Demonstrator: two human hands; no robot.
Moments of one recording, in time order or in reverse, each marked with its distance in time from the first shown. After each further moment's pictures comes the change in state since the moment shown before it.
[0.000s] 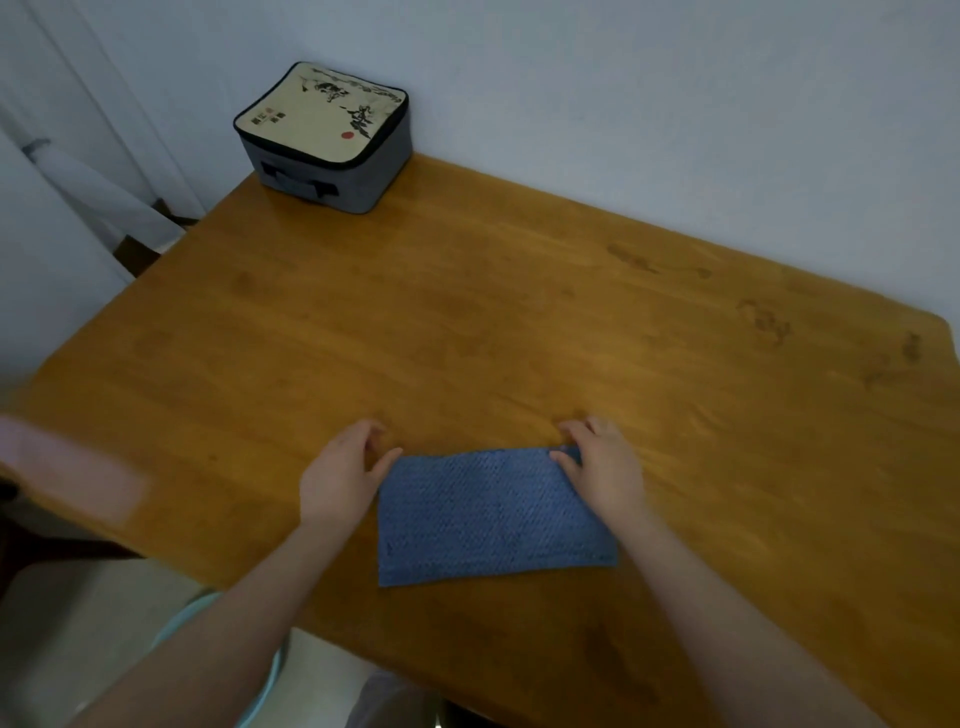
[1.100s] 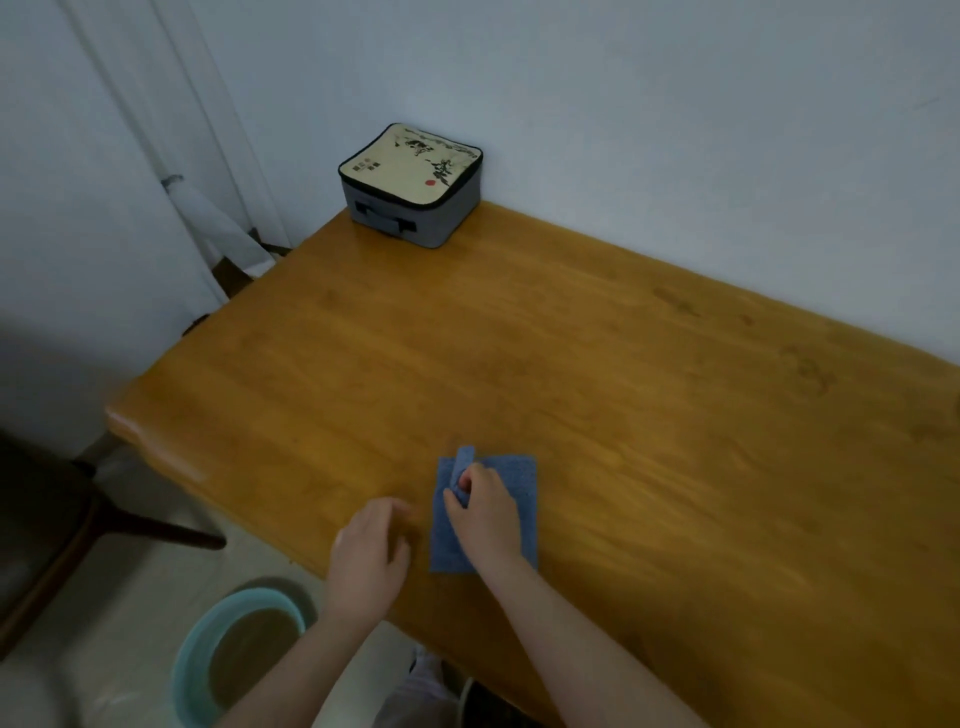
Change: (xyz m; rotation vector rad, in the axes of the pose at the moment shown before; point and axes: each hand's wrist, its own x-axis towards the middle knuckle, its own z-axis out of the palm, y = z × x) left_hand -0.111 -0.032 -0.011 -0.174 0.076 0.025; right_hand -0.053 -0.185 0.050 0.394 -0.119 0.028
